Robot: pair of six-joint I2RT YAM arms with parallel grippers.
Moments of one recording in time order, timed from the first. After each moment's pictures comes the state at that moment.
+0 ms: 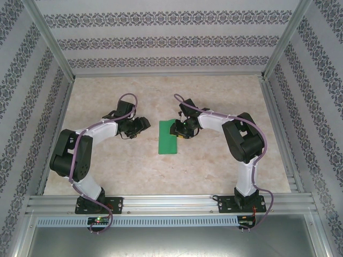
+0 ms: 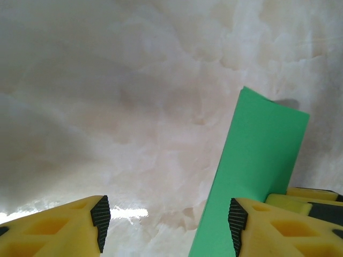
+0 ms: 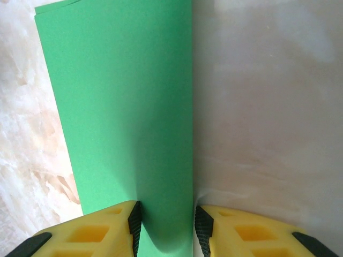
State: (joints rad) left arm -0.27 1.67 0.95 -0.31 0.31 -0.79; right arm 0.51 2.00 1.24 -0.43 -0.41 0.70
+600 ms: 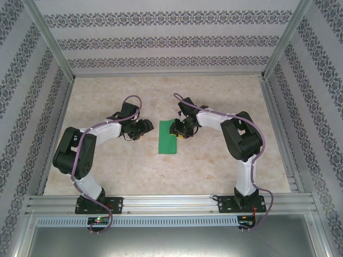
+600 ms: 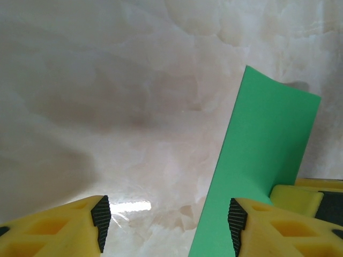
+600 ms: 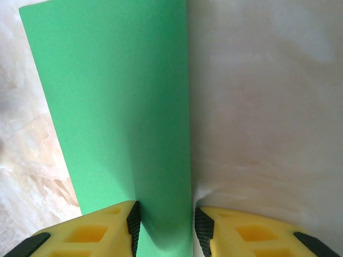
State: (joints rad) left arm -0.31 1.71 0.95 -0.27 0.33 -0.79; right arm 0.51 2.03 1.30 -0.51 -0.41 0.71
